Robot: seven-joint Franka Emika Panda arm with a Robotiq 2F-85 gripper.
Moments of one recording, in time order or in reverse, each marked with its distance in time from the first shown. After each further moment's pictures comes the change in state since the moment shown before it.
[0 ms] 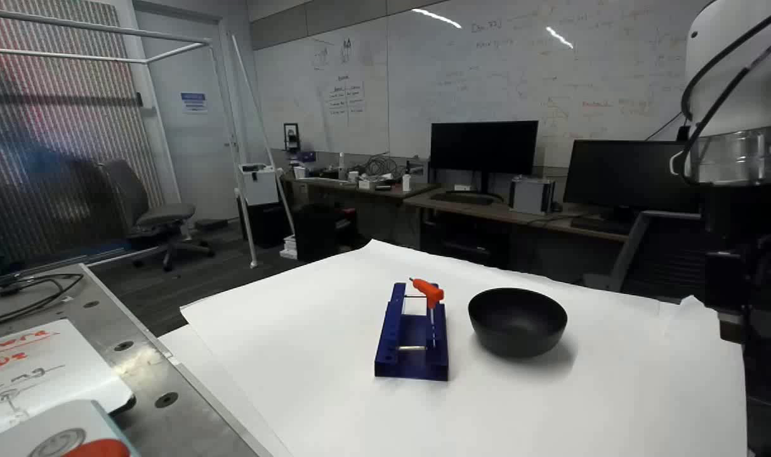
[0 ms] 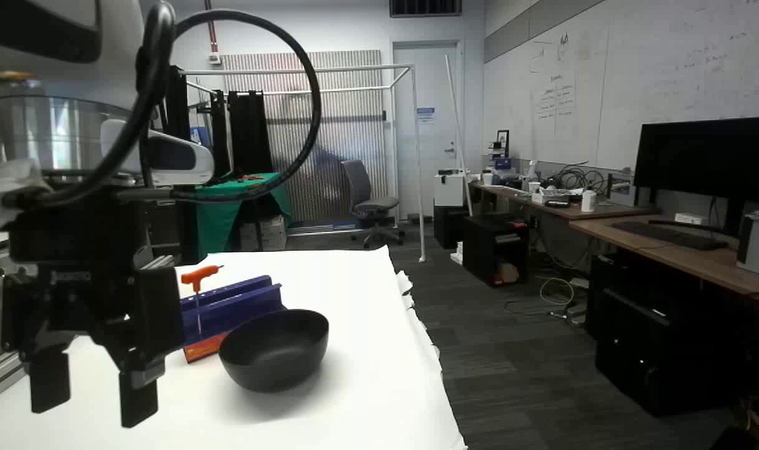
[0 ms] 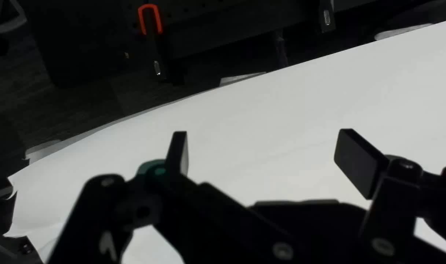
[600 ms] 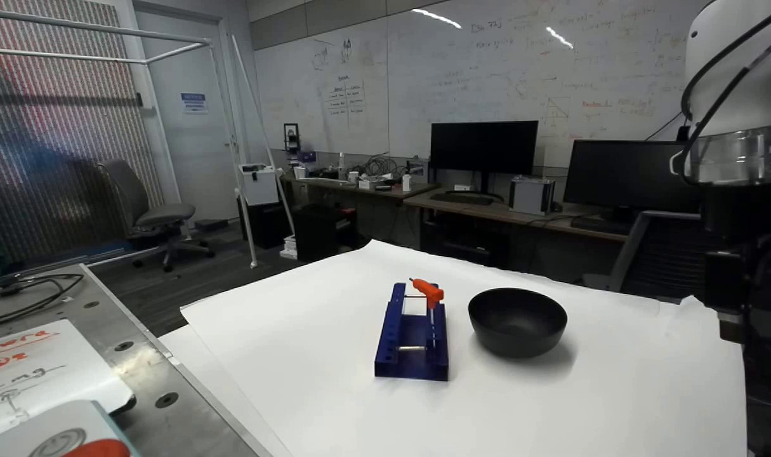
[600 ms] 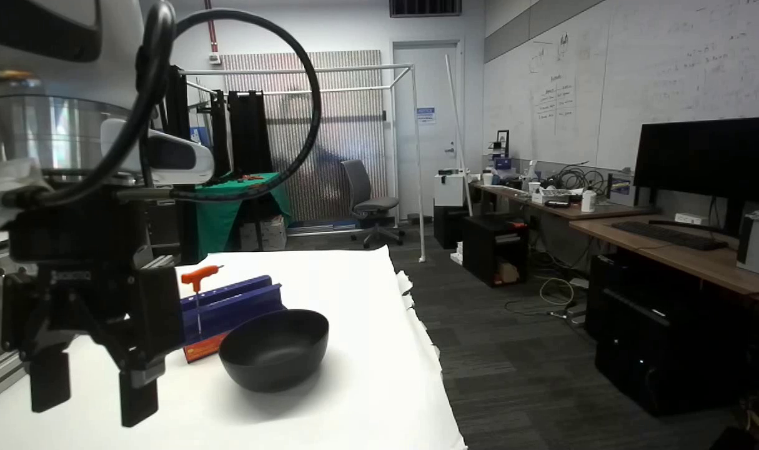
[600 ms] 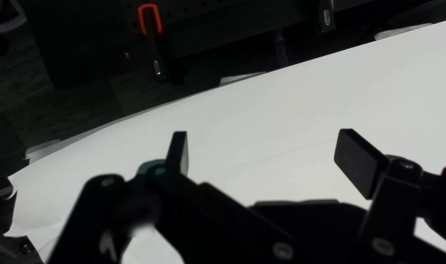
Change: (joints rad) arm 0.000 0.000 0.000 0.000 0.000 0.000 0.000
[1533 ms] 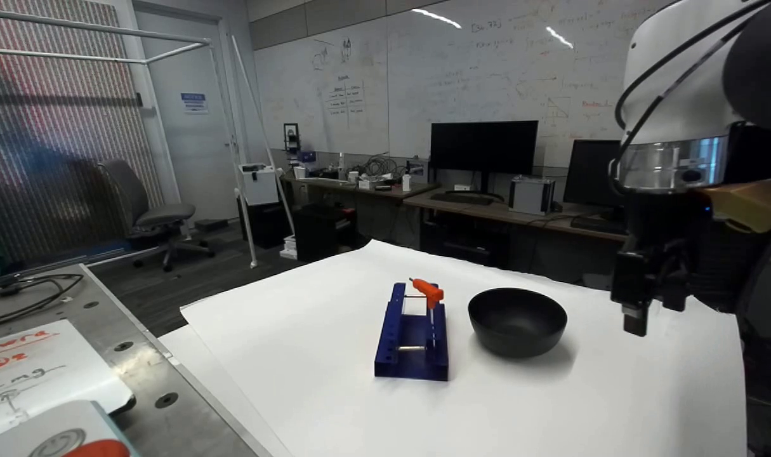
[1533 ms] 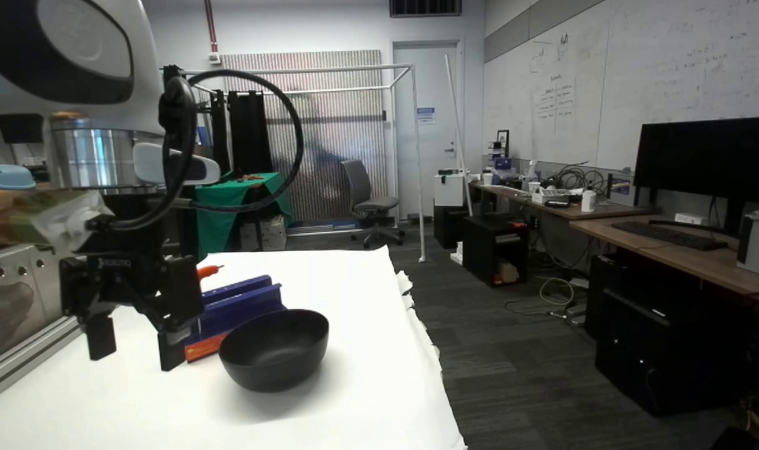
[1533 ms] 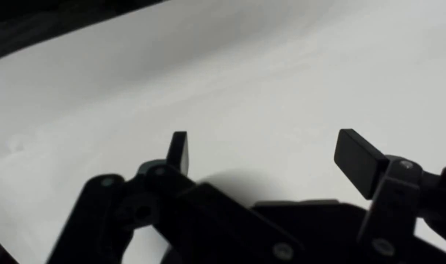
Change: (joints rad) arm 0.026 0.204 0.035 0.112 0.035 0.204 0.043
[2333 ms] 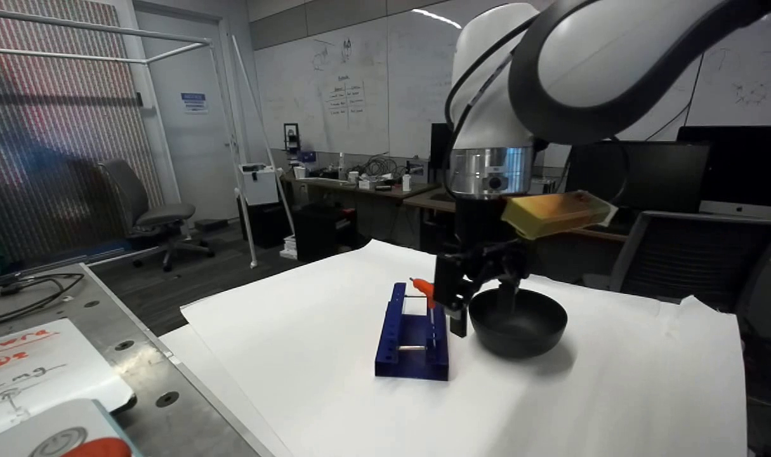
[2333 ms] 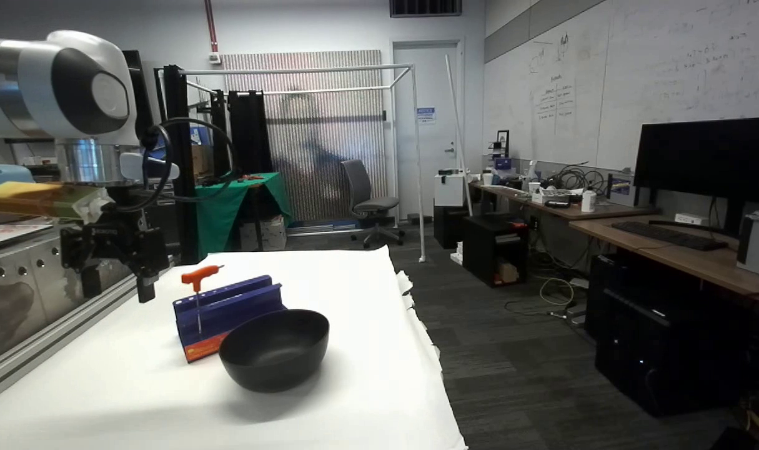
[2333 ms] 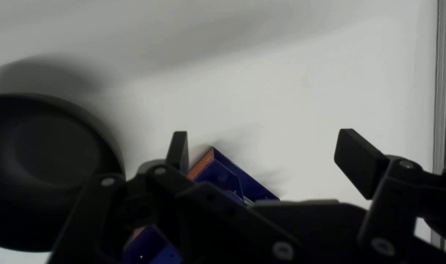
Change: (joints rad) arm 0.147 0.478 0.068 0.508 -0.005 0.045 0.119
